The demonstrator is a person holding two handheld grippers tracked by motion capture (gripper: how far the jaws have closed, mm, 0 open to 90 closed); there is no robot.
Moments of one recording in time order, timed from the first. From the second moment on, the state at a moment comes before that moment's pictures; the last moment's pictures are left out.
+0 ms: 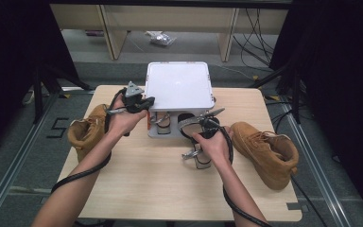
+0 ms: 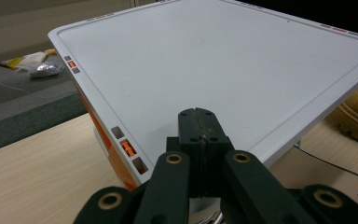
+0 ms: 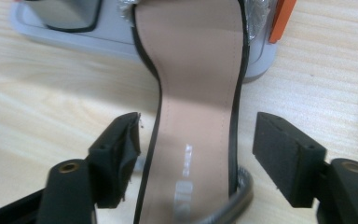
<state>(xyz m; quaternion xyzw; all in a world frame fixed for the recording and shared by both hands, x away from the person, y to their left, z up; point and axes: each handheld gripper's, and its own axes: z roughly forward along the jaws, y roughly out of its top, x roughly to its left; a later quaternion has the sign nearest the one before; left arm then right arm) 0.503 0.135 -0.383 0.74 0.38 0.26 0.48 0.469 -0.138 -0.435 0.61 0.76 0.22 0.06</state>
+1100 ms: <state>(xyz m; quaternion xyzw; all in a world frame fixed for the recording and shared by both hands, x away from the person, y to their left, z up) 0.503 0.135 -0.383 0.74 0.38 0.26 0.48 0.385 -0.190 -0.442 0.57 0.79 0.24 0.02</state>
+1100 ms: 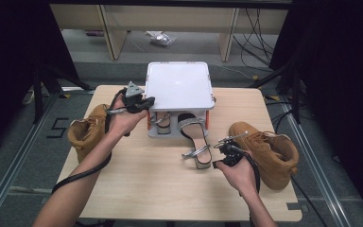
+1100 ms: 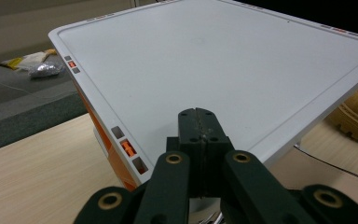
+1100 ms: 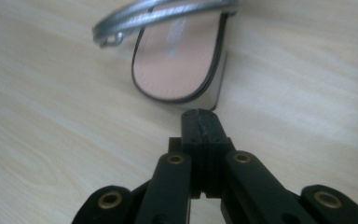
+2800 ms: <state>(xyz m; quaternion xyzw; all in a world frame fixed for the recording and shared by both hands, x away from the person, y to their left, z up) 0.503 0.133 -0.382 0.75 0.38 0.27 0.48 0.398 -0.158 -0.470 0.56 0.79 0.24 0.01</state>
